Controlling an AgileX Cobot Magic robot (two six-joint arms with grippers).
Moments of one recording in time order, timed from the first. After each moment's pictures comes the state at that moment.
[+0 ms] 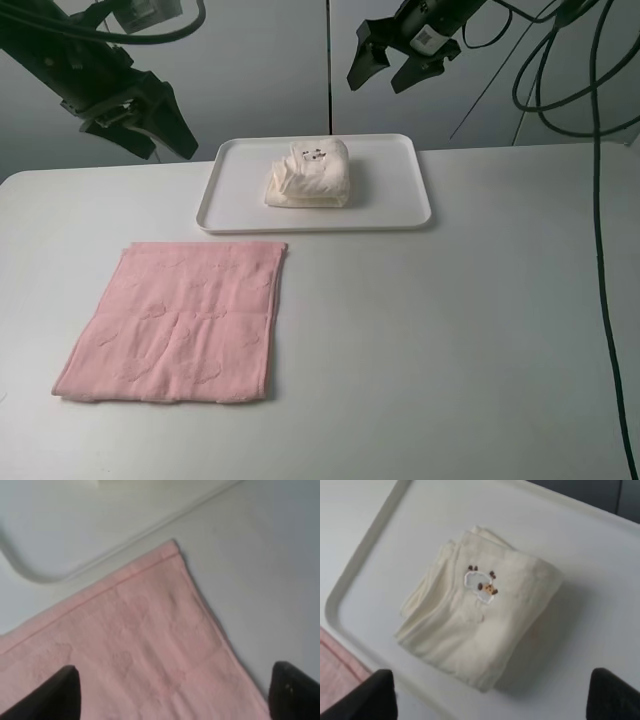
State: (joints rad) left arm -0.16 1.77 -1.46 -0.44 1.10 0.49; right arm 0.22 2.29 -2.22 0.47 1.18 -0.33
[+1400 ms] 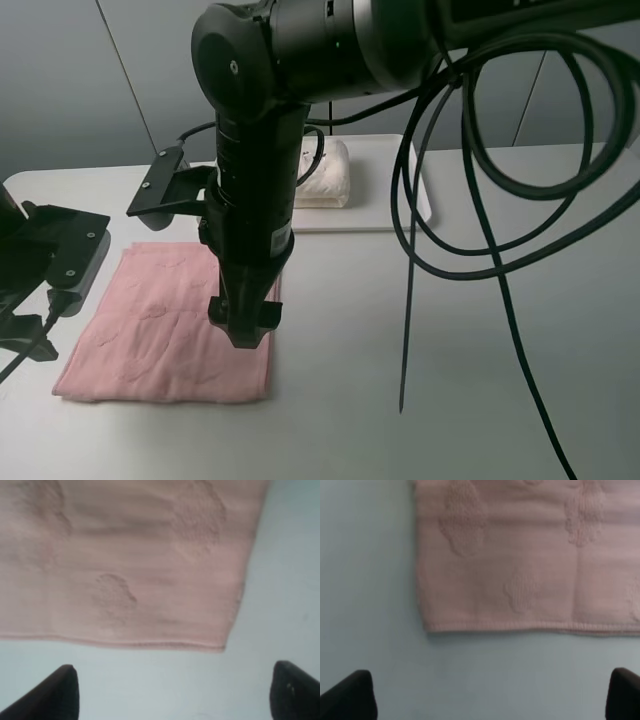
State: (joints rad) left arm -0.16 1.59 -0.78 0.02 0.89 1.30; right arm 0.97 2.02 -1.55 0.14 1.07 -0.64
